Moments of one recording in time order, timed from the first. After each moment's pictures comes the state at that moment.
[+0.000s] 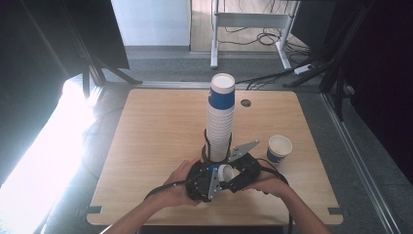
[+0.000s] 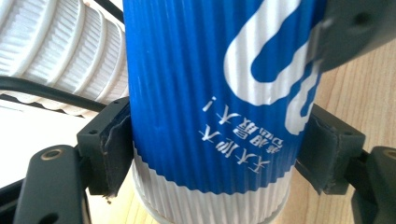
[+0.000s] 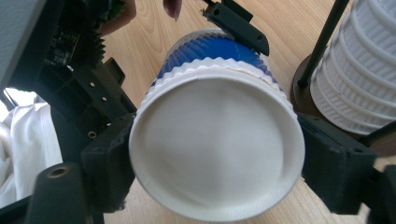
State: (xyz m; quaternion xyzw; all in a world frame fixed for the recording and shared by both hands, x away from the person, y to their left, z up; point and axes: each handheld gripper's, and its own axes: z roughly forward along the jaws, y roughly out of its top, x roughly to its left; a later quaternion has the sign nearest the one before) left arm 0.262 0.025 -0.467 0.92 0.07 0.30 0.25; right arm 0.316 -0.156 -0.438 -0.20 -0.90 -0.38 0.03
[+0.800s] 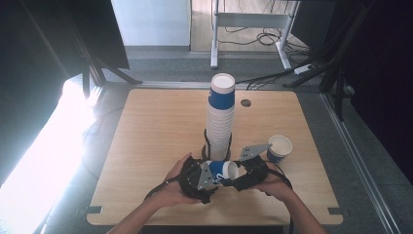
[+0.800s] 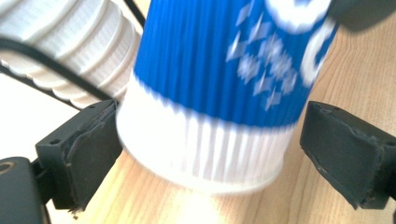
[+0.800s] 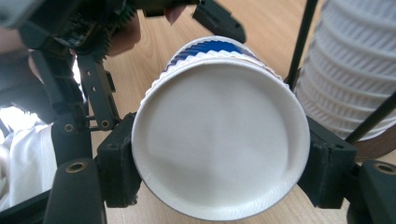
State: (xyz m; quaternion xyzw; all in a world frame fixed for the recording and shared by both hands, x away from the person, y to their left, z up) left arm 0.271 0.048 -0.468 0.89 0.16 0.24 0.35; right arm 0.311 -0.178 -0.439 -0.20 -0.87 -0.45 0.00
